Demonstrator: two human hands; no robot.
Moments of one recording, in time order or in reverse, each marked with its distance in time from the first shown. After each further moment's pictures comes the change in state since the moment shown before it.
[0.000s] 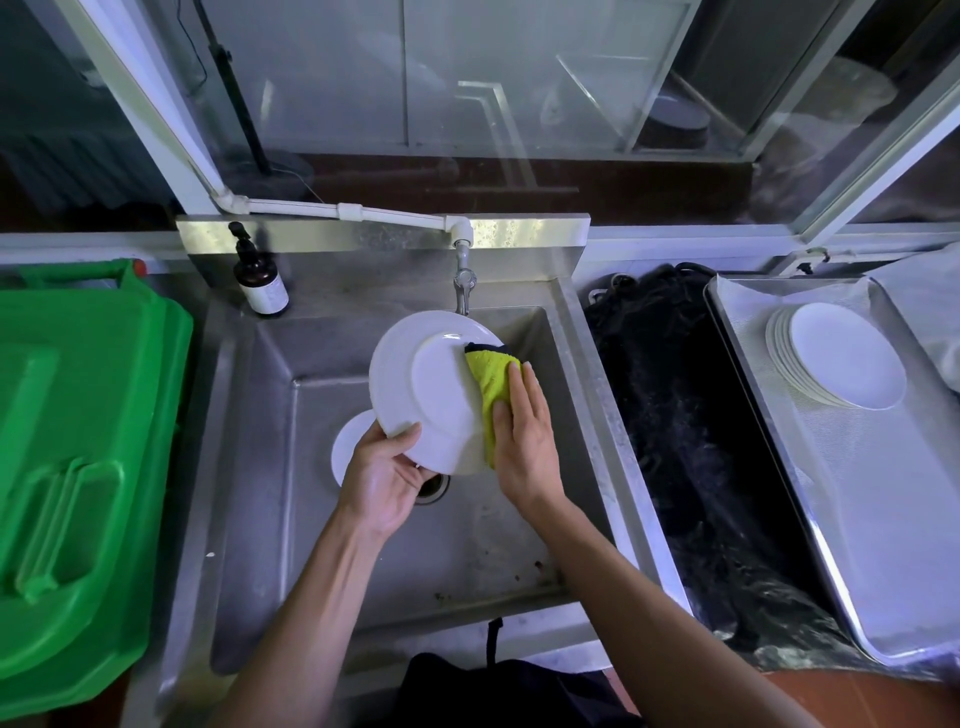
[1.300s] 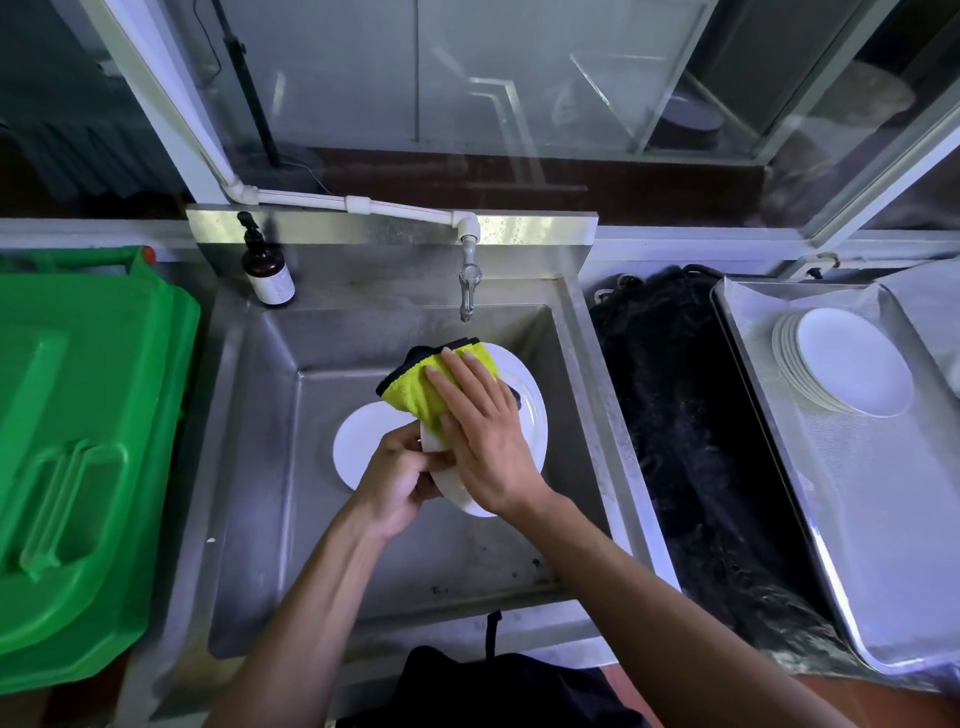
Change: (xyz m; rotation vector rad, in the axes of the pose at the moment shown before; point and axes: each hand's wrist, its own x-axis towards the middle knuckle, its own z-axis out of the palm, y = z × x) left_hand -0.005 -0.011 0.004 0.386 -0.102 -0.053; right_hand -0.009 -0.029 0.001 -0.165 -0.158 -0.537
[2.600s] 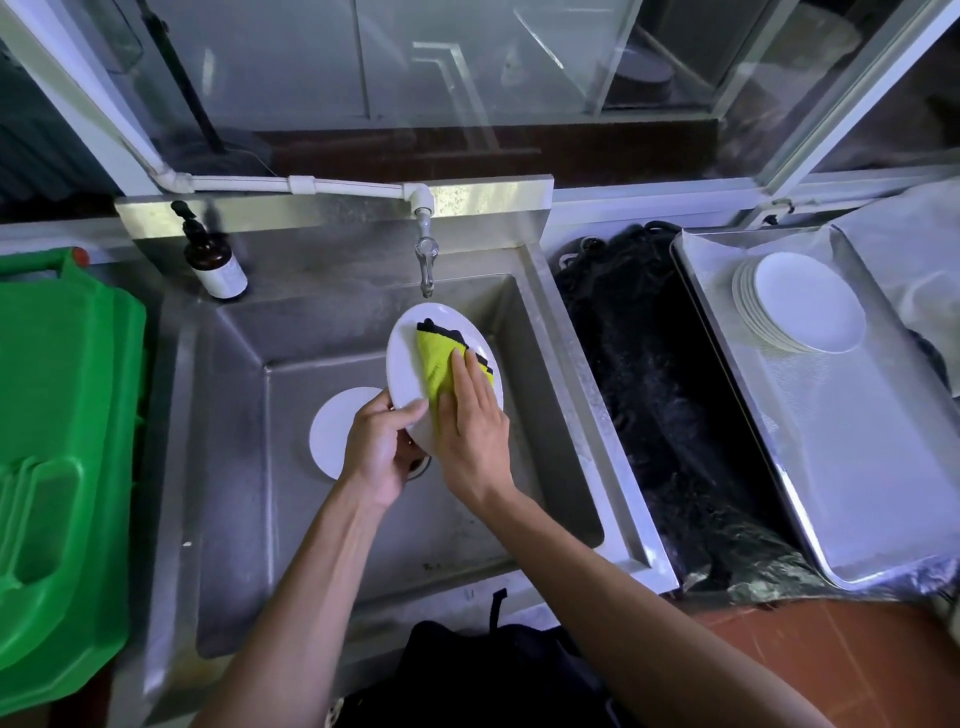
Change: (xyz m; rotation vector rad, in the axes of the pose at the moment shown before) left_hand 0.010 0.001 0.020 -0.149 0.120 -0.004; right_hand -0.024 -0.003 0.018 0.106 0.106 0.532
